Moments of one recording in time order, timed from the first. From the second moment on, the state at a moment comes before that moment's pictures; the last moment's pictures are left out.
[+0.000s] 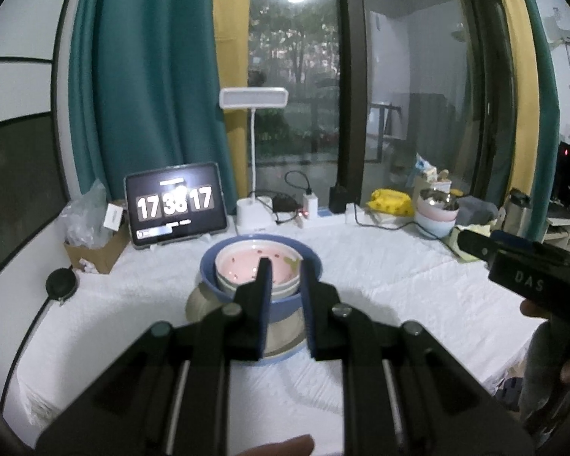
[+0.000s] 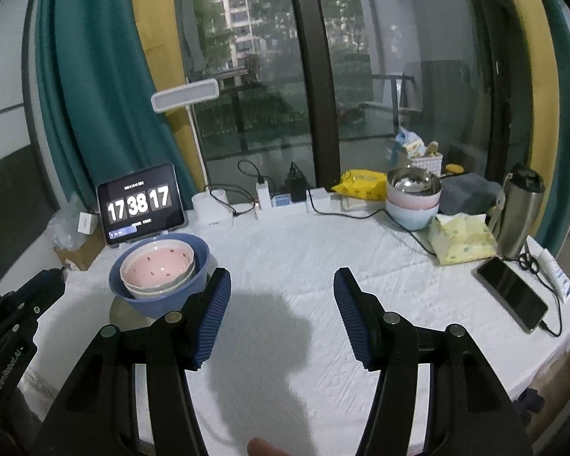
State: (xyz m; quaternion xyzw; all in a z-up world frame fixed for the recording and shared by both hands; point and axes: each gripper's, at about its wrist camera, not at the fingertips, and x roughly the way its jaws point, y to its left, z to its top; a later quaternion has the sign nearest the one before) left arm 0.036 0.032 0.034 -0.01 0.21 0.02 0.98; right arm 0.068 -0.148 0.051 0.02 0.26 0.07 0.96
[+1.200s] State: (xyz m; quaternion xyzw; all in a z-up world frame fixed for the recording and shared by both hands) left arm -0.012 0.040 0.094 -0.02 0.13 0.02 0.99; right arm 0.018 -0.152 0.115 0.01 0.18 0.07 0.98
